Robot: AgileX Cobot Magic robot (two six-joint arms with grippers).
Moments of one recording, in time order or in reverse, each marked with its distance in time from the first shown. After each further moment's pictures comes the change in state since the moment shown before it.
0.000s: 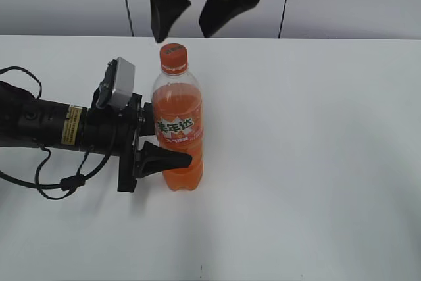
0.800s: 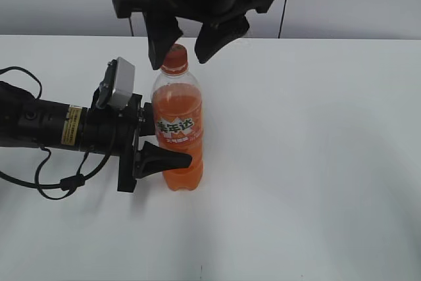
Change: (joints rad) left arm 0.000 0.000 0.000 0.002 -0.001 0.000; right arm 0.000 0.047 0.027 0.038 0.003 0.003
